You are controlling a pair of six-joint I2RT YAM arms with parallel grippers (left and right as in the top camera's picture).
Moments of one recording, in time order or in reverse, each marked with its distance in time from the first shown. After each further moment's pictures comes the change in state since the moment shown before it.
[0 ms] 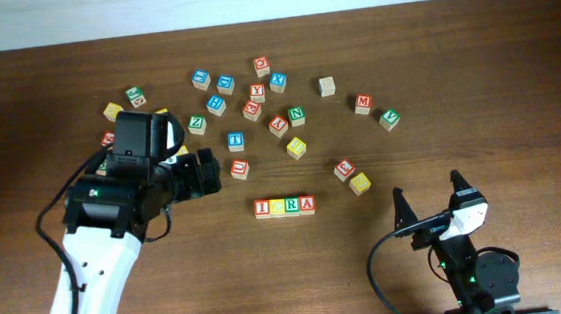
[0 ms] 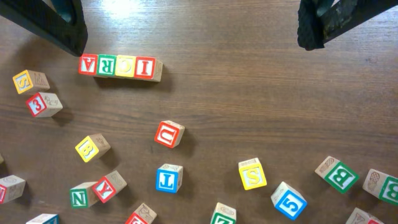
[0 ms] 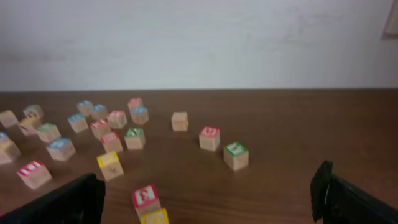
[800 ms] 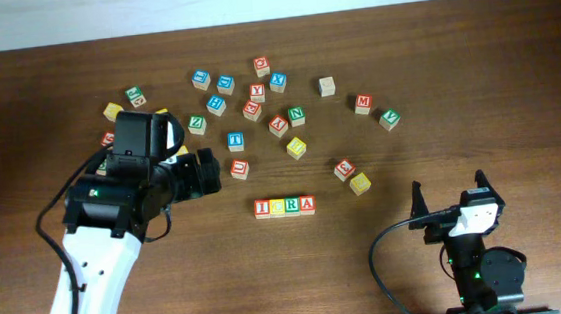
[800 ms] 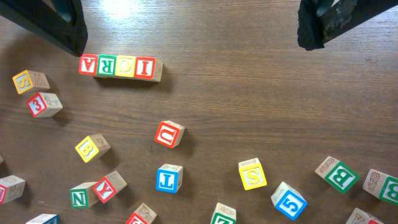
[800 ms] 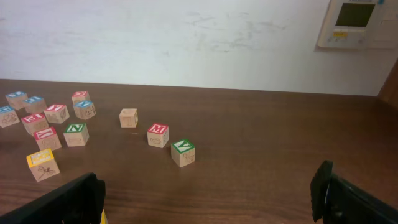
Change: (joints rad) left arm 0.000 0.000 0.000 0.000 0.000 0.000; right arm -0.098 0.000 0.000 -0.013 0.065 -0.117
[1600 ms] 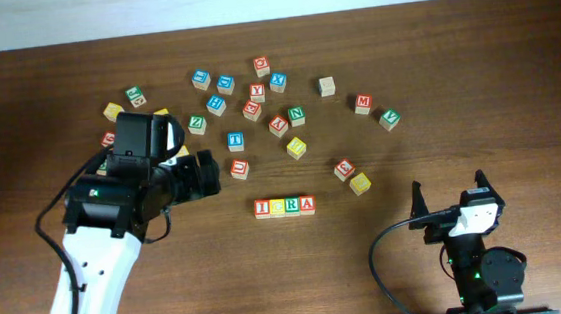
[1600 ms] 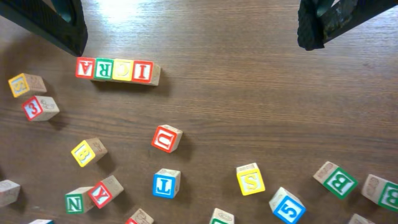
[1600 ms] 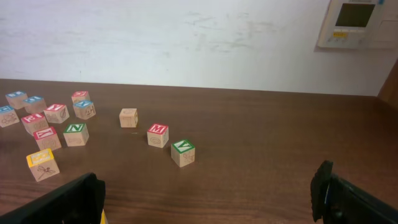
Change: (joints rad) left arm 0.000 0.000 0.000 -0.016 -0.006 0.000; right arm 0.000 0.000 0.000 0.000 0.000 -0.002
